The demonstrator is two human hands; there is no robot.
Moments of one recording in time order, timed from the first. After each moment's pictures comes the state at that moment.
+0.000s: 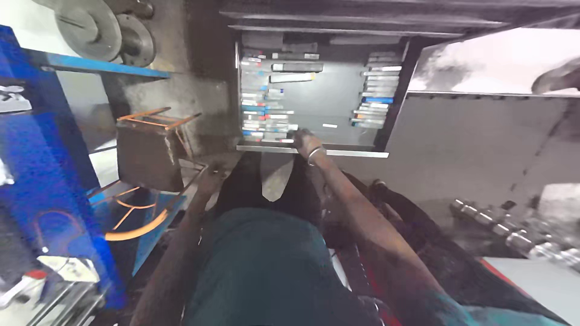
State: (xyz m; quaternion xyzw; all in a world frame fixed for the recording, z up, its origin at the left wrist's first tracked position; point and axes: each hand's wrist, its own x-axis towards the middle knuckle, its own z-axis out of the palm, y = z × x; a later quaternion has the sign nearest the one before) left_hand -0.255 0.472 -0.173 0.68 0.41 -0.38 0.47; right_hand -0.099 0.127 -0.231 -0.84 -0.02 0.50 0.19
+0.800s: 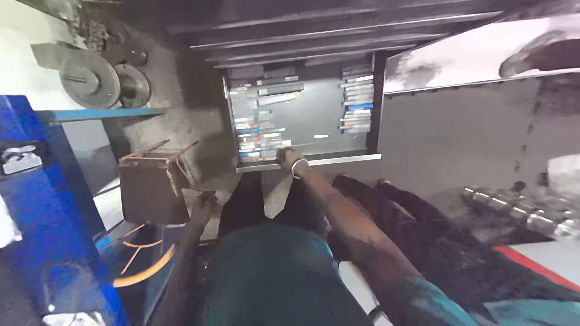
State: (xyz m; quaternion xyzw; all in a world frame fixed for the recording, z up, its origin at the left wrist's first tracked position) left_hand -0.271 0.512 -0.168 0.70 0.41 -0.36 0.47; right_hand -0.093 0.170 -0.237 -0.79 0.00 0.59 0.17
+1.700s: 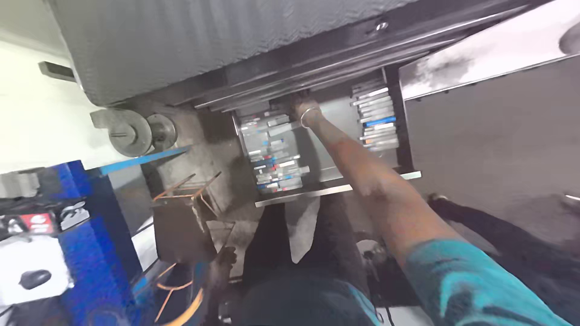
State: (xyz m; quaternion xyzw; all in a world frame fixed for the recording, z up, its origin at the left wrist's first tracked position) left_hand -0.308 0.521 -0.148 0.73 0.42 -0.38 0.38; right_hand 0.141 0.159 -0.261 -0.92 0.01 0.36 0.13
